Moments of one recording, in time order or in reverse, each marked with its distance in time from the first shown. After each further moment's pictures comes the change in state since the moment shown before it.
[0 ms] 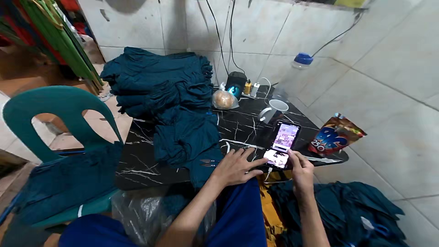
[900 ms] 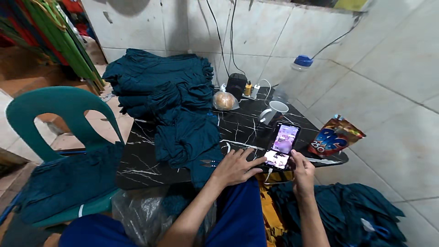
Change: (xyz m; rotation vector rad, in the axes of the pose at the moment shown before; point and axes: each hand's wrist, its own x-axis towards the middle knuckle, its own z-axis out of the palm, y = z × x) left_hand 0.002 0.002 -0.002 -0.008 0.063 -0.009; right_hand 0.003 -0.003 -0.003 0.123 0.022 0.042
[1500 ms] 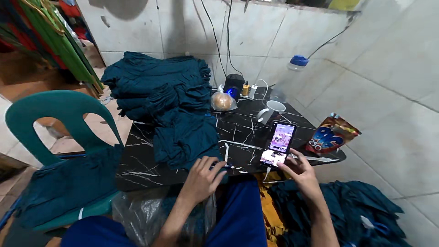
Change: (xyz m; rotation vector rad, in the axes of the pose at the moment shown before) left_hand -0.093 -0.009 -0.048 0.078 0.248 -0.207; right_hand -0.007 -0.003 -0.029 -0.124 -0.316 -0.053
